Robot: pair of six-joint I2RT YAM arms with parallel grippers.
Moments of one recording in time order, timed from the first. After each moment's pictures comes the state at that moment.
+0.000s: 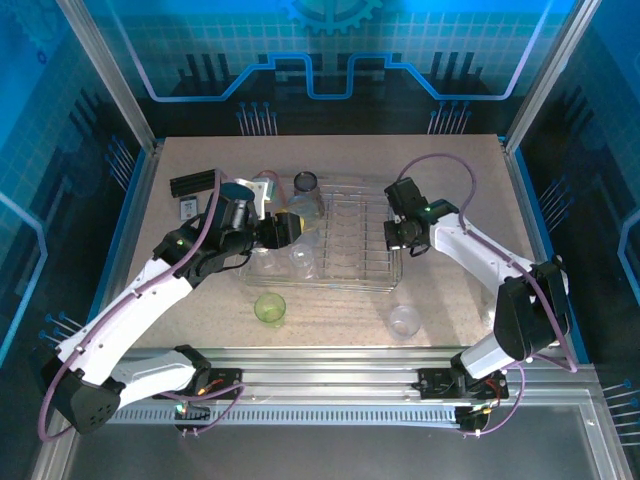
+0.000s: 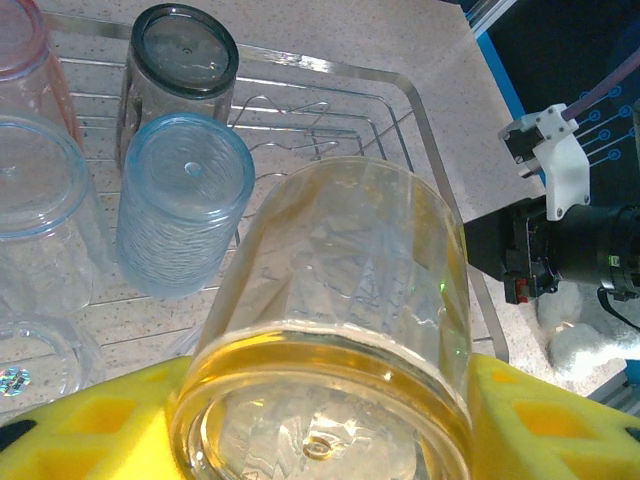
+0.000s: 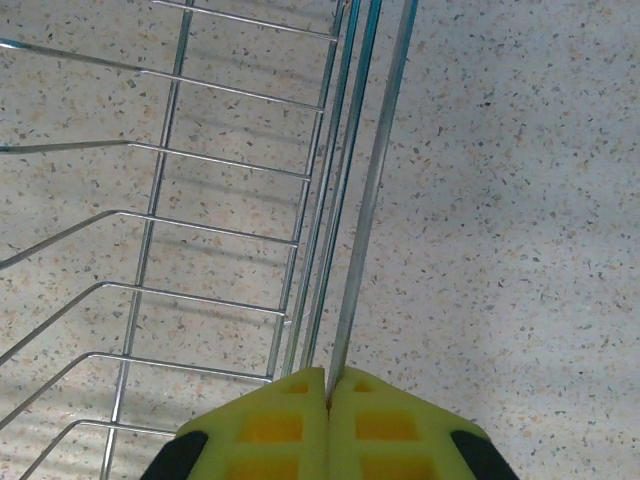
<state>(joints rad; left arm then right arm) -0.56 1.11 1.13 -0.63 0.08 -0.56 0.44 1.53 1.14 -0.77 0.19 0.29</state>
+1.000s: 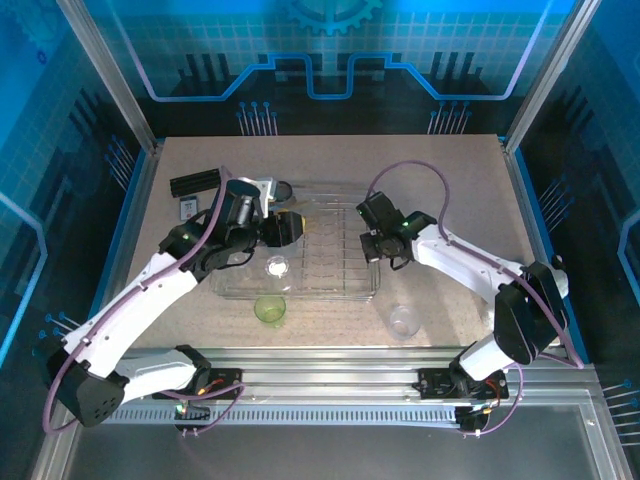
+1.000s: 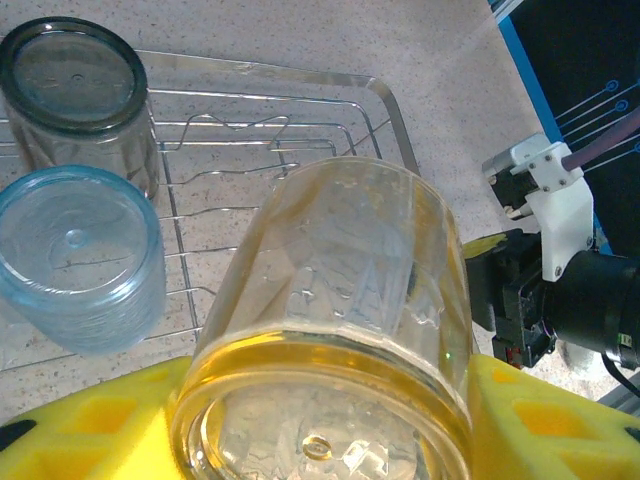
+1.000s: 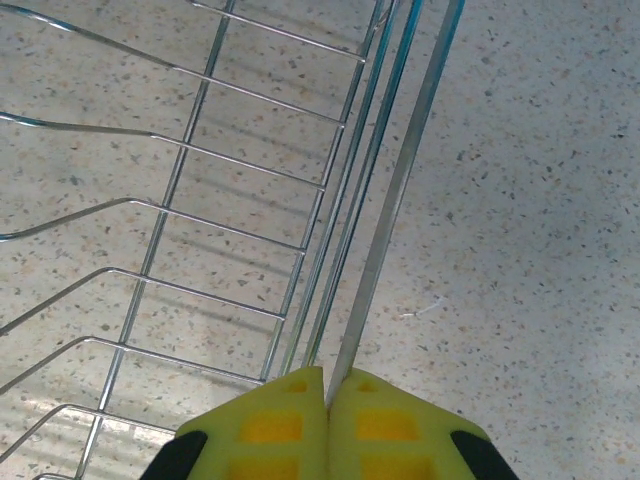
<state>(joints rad) -0.56 1.15 1.16 -0.66 0.07 -0.56 0.63 1.52 1.12 -0.72 0.23 0.32</state>
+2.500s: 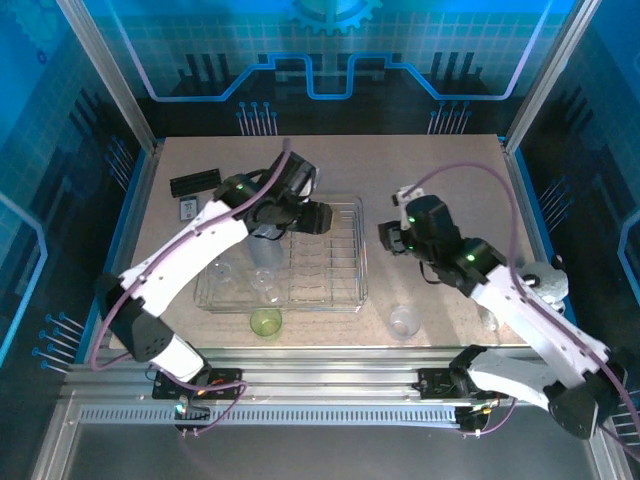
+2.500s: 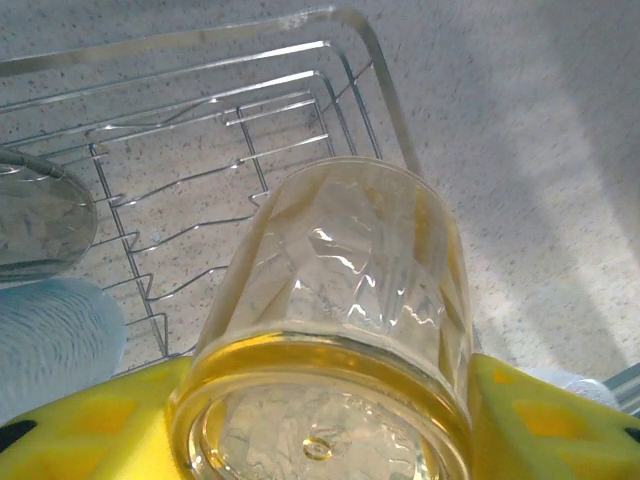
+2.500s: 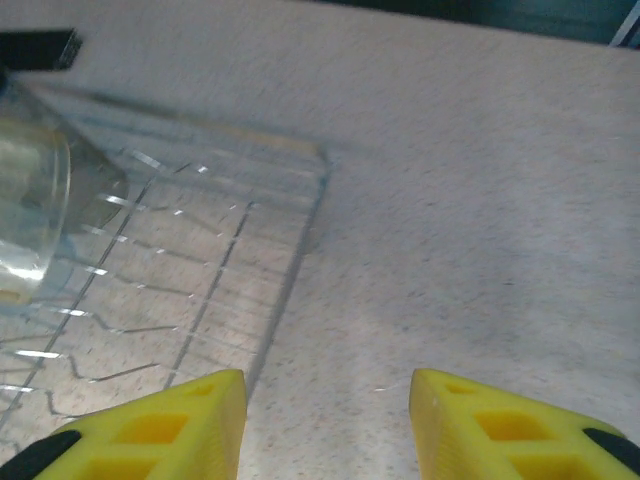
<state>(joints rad) -0.67 1.61 1.68 -1.06 0.01 -0.47 0.59 1.00 1.00 -0.62 0.24 0.23</state>
